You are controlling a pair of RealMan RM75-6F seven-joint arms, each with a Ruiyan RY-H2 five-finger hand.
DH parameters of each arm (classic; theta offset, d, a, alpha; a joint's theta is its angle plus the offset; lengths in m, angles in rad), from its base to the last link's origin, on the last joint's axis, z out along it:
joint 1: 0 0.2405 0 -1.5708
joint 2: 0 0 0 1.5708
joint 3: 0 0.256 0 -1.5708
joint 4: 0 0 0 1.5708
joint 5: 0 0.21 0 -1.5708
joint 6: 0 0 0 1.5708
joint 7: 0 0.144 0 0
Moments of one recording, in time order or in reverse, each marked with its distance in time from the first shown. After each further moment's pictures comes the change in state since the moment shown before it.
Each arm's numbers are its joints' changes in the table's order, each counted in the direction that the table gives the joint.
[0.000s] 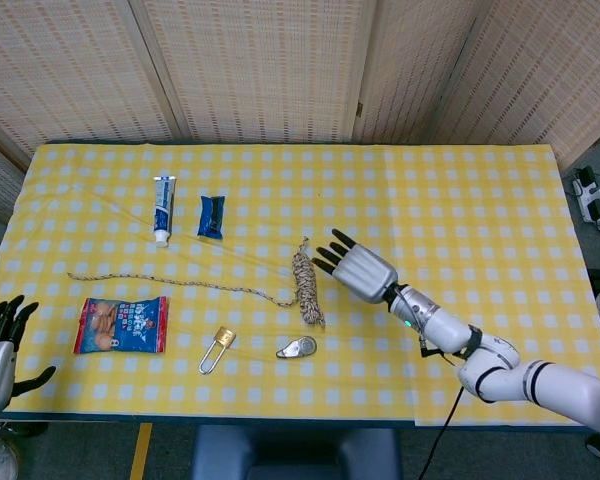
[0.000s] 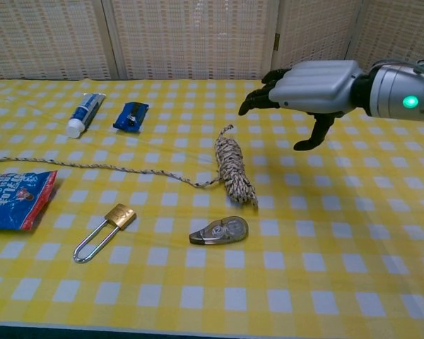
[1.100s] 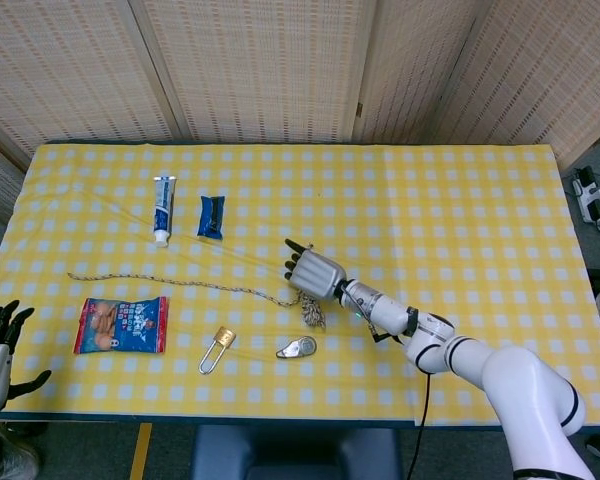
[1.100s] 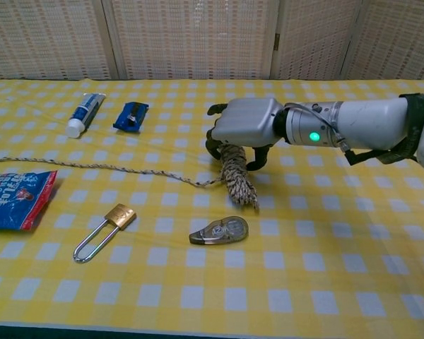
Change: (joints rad) left arm 0.006 -0.008 -0.001 0.032 -0.026 -0.030 -0.025; right arm 0.237 -0.335 -0.157 0.500 -0.118 0.018 0.202
